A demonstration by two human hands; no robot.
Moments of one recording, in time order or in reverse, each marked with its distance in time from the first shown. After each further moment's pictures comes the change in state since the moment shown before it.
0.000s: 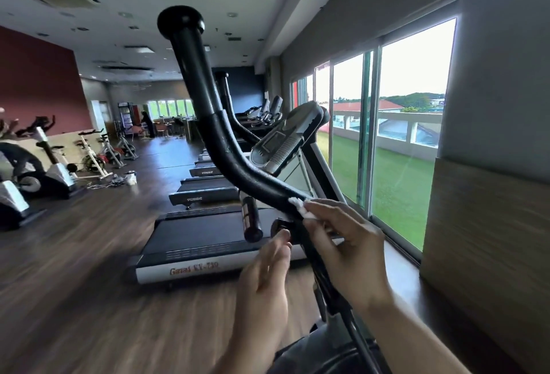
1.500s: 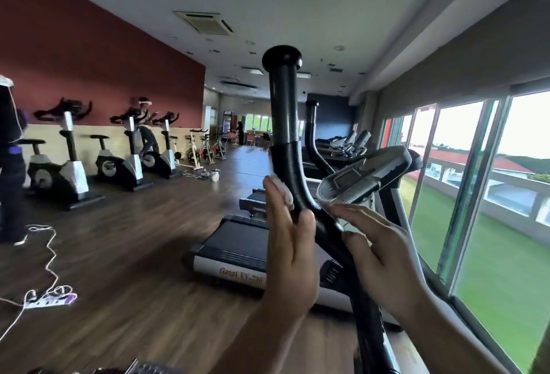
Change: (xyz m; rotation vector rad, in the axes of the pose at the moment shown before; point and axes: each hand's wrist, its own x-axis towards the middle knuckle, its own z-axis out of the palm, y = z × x) left_hand 0.052 0.059 0.021 0.152 0.333 0.646; right_hand 0.090 0.024 0.027 0.071 -0.397 -0.209
